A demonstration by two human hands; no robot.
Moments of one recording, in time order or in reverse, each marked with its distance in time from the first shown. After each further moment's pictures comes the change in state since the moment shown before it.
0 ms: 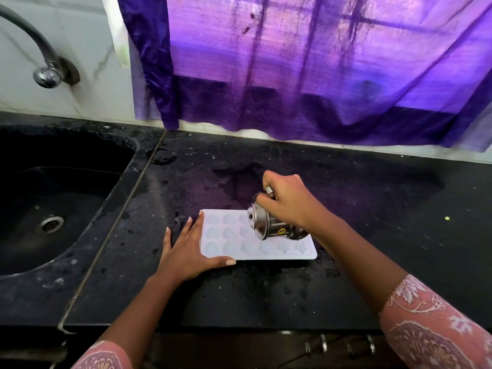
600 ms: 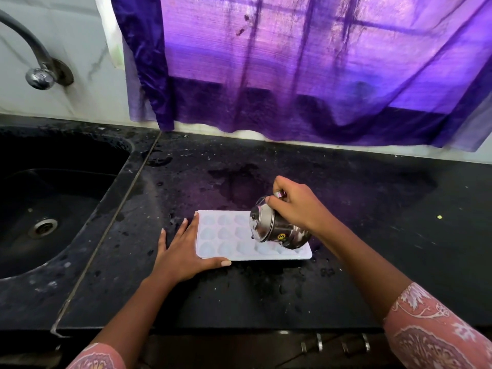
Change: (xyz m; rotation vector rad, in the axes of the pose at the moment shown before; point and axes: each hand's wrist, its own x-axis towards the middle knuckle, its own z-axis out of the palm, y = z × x) left_hand -0.002 0.000 0.000 -0.001 0.006 0.001; right_hand -0.014 0.020 -0.002 0.163 0.025 0.165
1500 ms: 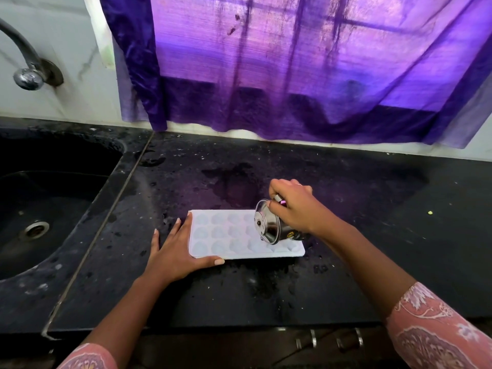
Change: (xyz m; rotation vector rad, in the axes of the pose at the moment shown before) left_hand 0.000 -0.002 0.000 -0.023 0.006 0.011; right_hand -0.011 0.005 -0.011 -0.241 -0.078 -0.111
